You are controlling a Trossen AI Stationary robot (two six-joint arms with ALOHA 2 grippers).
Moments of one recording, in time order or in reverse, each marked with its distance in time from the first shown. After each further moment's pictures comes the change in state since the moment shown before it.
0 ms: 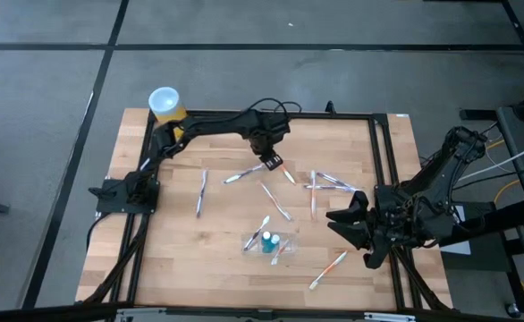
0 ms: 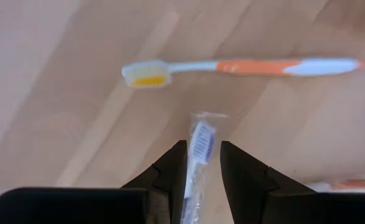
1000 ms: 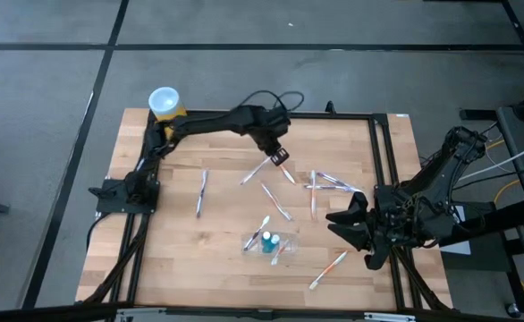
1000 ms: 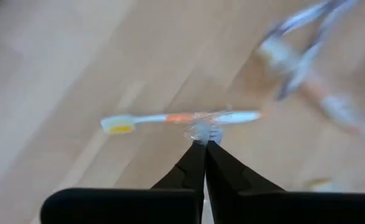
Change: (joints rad) left arm -0.031 -0.140 -0.002 0.122 0.034 -0.058; right arm 0.000 0.000 0.000 0.000 -0.027 0.008
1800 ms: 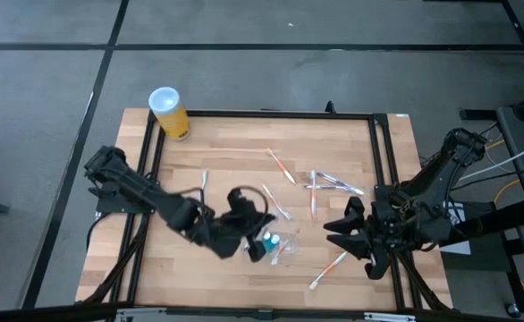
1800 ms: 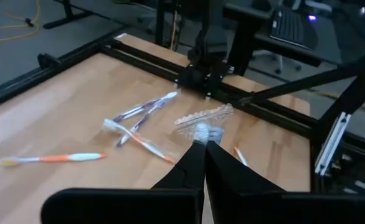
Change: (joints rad) left arm -0.854 -0.397 -0.335 0.476 -0.912 -0.318; right arm 0.001 0.032 0.000 0.063 -0.092 -0.066
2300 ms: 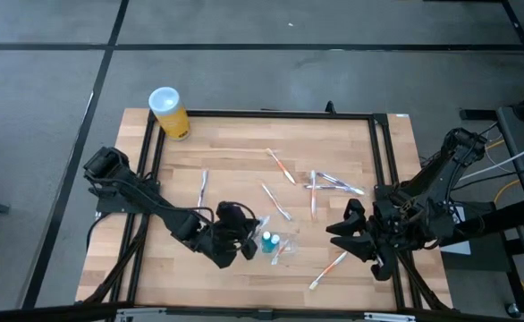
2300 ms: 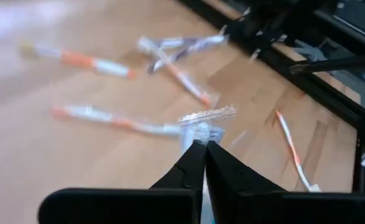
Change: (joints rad) left arm -0.036 0.000 -0.375 0.138 -0.029 -0.432; right arm 0.006 -0.001 0.000 0.062 -0.043 0.018
